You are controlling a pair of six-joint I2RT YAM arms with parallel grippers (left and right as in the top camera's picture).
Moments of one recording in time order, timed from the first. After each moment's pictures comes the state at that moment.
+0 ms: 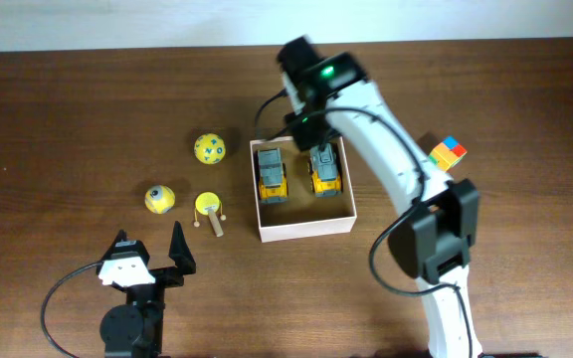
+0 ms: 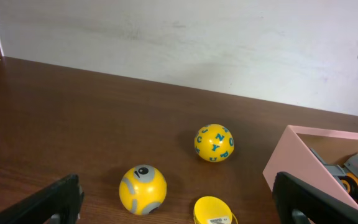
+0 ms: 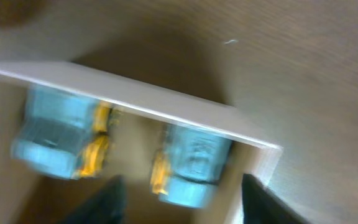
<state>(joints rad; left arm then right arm) -0.02 0.02 0.01 -0.08 -0.08 -0.17 0.45 2.27 2.28 -1.37 0.03 0.10</state>
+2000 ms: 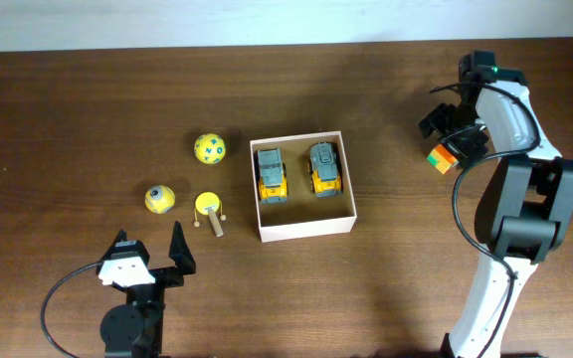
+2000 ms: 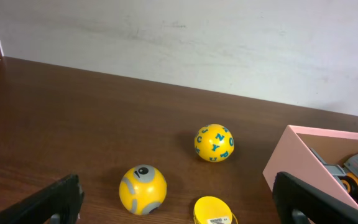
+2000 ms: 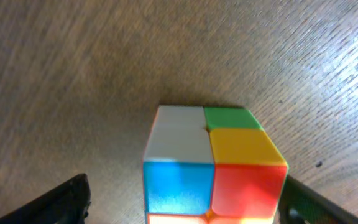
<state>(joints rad) -0.02 0.02 0.01 -0.08 -0.08 -0.17 -0.15 2.28 1.89 -1.11 -0.02 0.76</state>
